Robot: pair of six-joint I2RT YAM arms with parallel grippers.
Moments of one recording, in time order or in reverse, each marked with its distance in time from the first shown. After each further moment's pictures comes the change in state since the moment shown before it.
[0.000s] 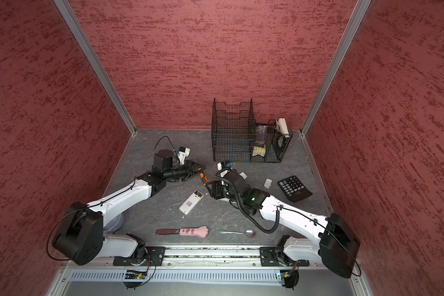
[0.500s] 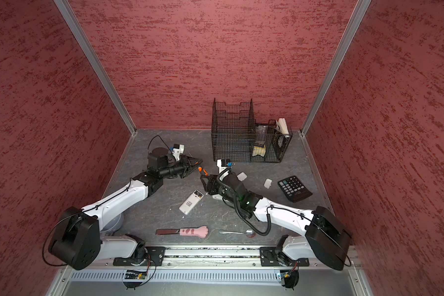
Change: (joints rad) left arm 0.020 -0.034 0.000 0.067 -0.011 -0.200; right arm 0.027 0.124 -0.063 0.436 0.088 0.067
